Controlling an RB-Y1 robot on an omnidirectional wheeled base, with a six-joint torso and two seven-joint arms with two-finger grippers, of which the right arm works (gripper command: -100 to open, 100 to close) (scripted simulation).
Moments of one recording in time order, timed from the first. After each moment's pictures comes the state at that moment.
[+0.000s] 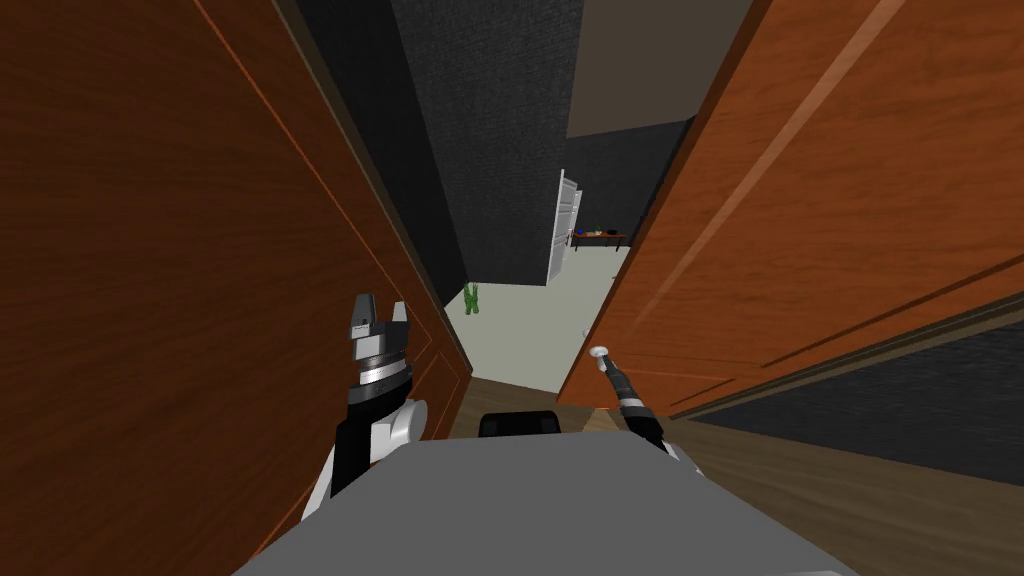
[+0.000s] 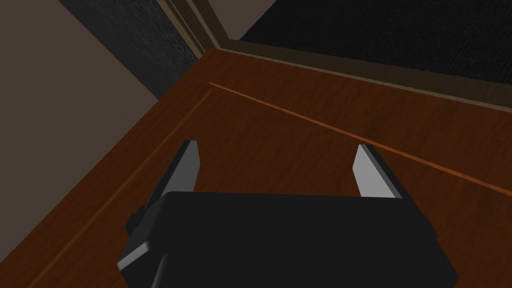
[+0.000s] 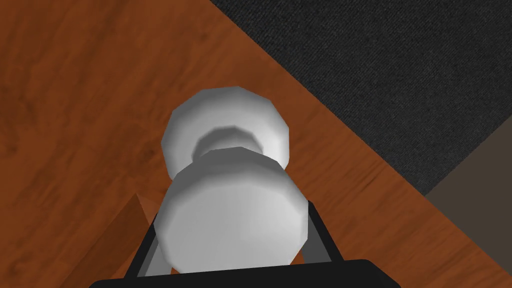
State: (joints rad) arm 0.11 -0.24 -0.41 -0.68 0.32 -1.06 0.28
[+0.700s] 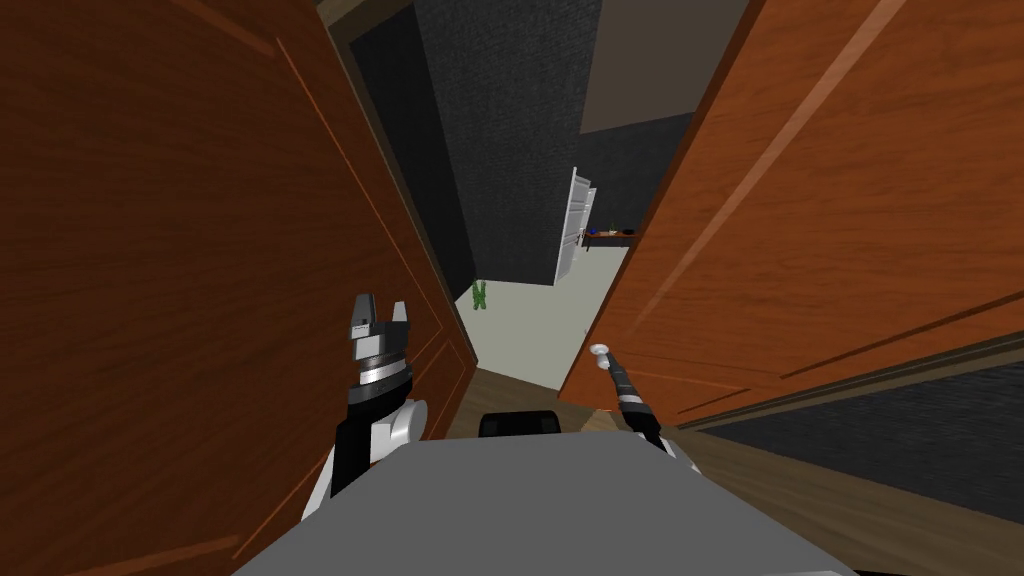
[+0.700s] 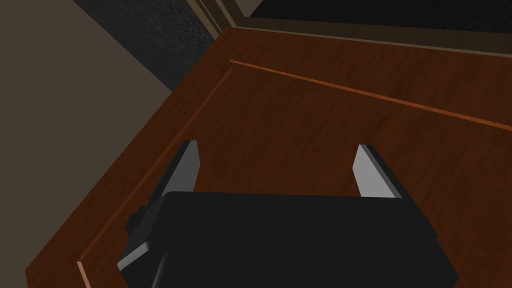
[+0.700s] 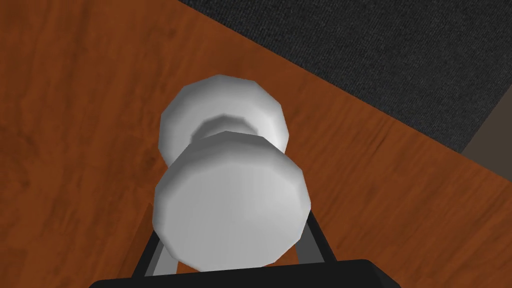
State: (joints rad) arm 0.08 -0.24 -0.41 -0.66 0.25 -1.04 0.10
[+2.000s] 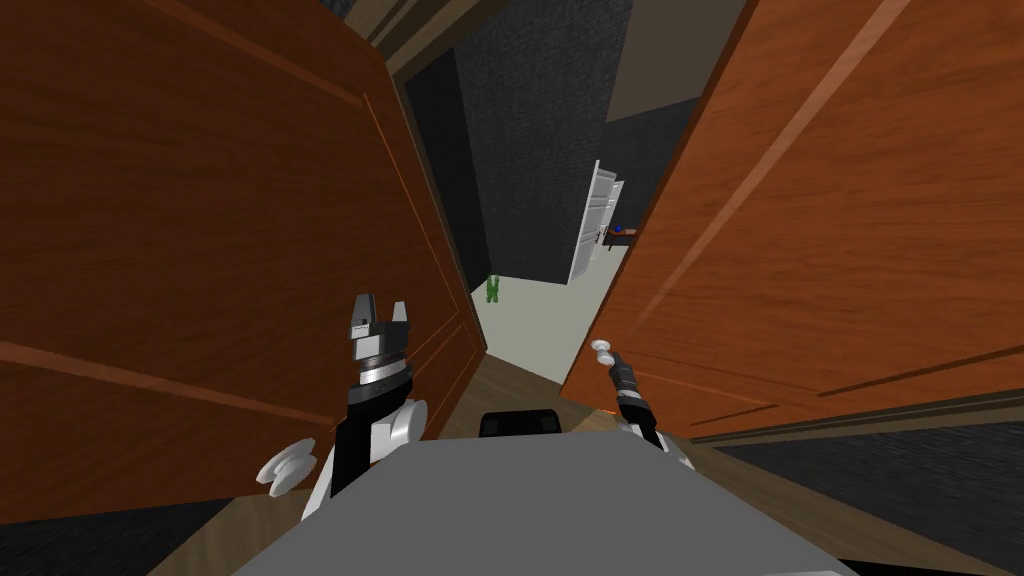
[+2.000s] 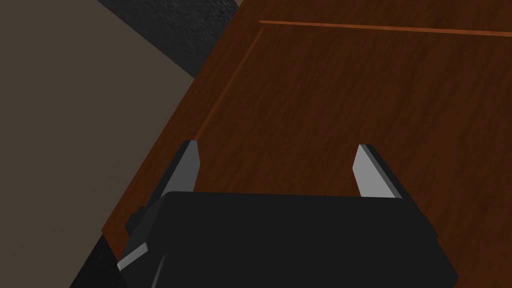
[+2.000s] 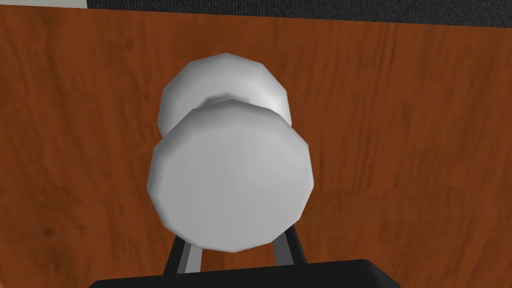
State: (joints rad) arm 0.03 -0.23 -0.41 -0.61 0.11 -0.99 -0.22
